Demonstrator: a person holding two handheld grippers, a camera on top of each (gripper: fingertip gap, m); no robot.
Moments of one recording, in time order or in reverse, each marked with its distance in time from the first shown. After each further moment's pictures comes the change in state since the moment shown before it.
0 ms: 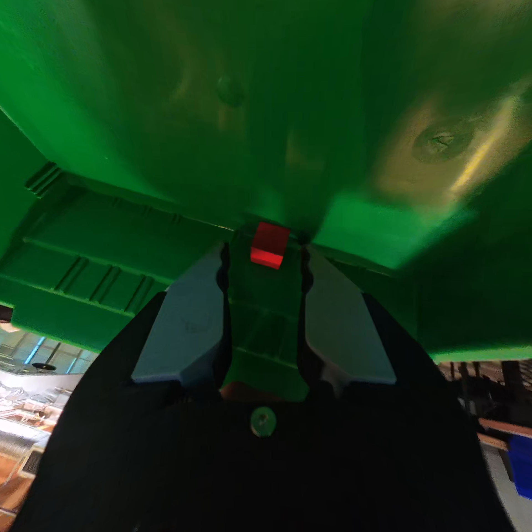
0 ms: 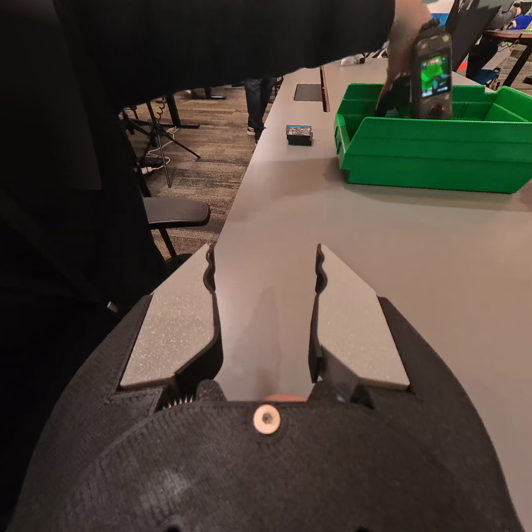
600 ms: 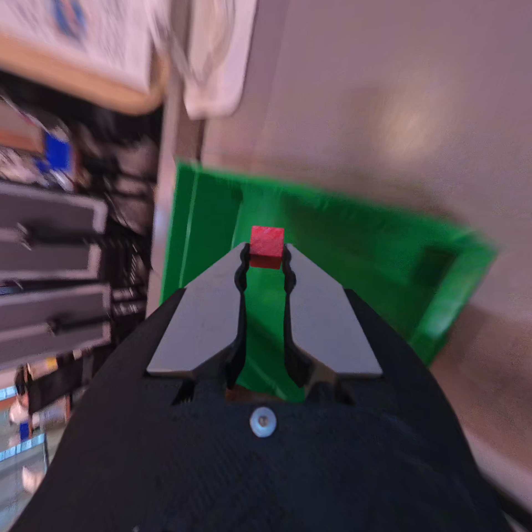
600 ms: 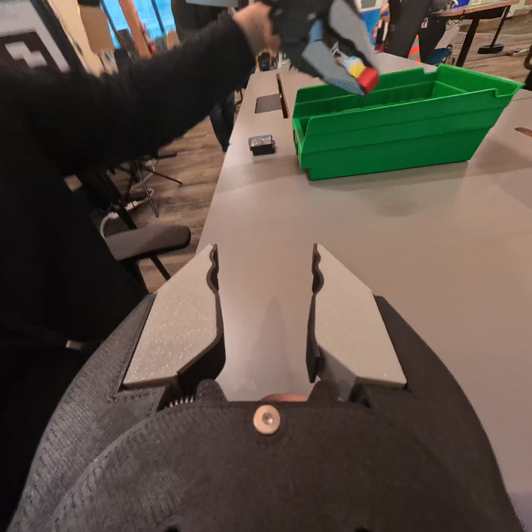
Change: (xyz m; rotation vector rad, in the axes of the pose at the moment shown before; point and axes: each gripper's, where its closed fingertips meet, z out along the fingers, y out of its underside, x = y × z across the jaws) left arm 0.003 -0.077 -0.184 0.918 -0.504 -0.229; right arm 0.036 -0.004 -0.010 0.044 0.098 0.167
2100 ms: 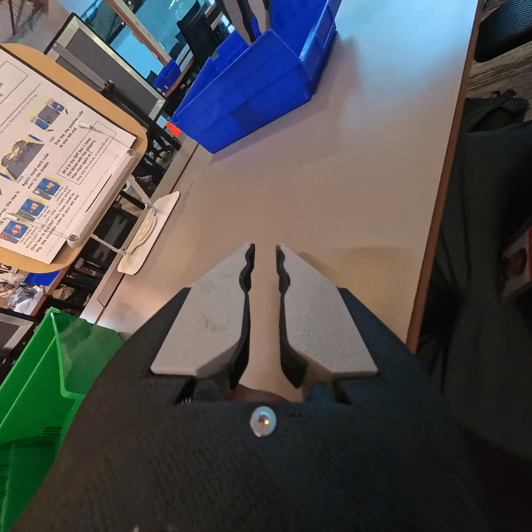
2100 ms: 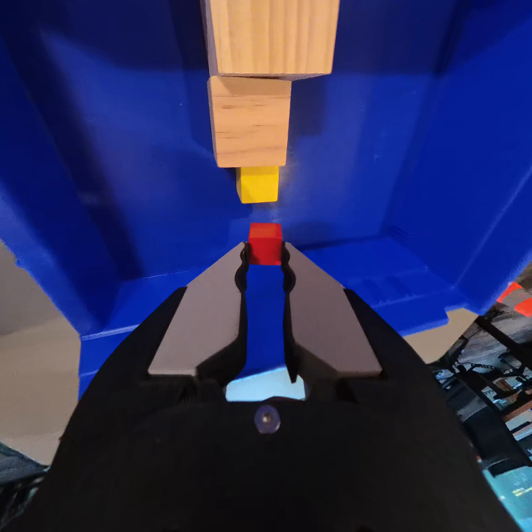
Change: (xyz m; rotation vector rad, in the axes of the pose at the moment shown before) left arm 0.213 -0.151 -0.056 0.540 -0.001 -0.140; right arm 0.195 0.106 -0.288 -1.365 0.319 -0.304
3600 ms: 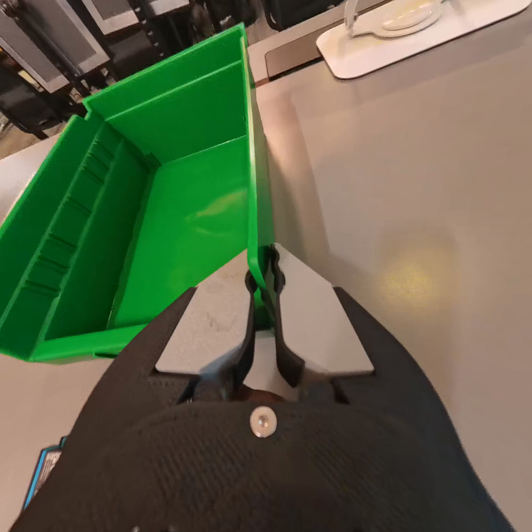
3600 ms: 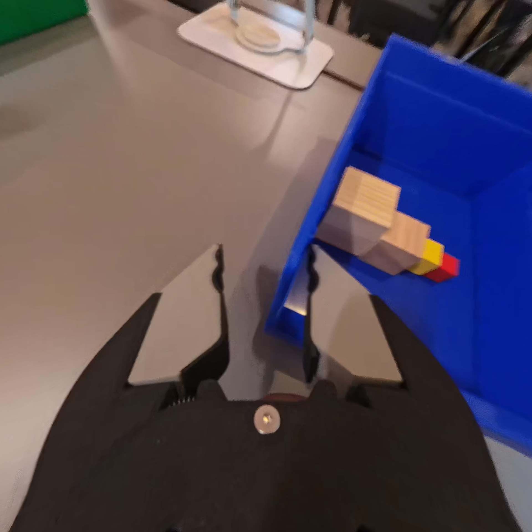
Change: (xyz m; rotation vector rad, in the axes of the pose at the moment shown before) left arm -0.160 0.155 -0.013 -0.557 -0.677 -0.701; right arm -0.072 -0.169 -0.044 0.712 0.453 1.070
